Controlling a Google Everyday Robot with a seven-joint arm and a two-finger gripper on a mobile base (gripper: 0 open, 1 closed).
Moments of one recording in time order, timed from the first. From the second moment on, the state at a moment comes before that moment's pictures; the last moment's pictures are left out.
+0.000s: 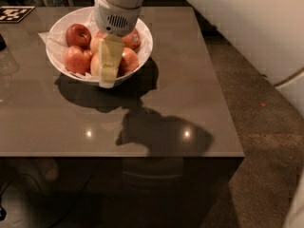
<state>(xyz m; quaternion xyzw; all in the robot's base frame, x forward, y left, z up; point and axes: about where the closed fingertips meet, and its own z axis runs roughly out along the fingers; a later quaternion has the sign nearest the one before) 0.562 0.095 0.961 -0.73 0.65 0.05 0.20</state>
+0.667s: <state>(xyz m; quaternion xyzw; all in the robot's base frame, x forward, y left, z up) 0.571 0.108 0.942 -0.73 0.65 0.06 0.19</state>
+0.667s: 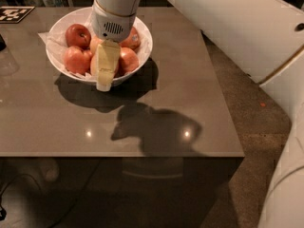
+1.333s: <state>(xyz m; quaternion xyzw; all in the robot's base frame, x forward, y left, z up) 0.577 0.100 0.934 -0.72 0.66 0.09 0.19</state>
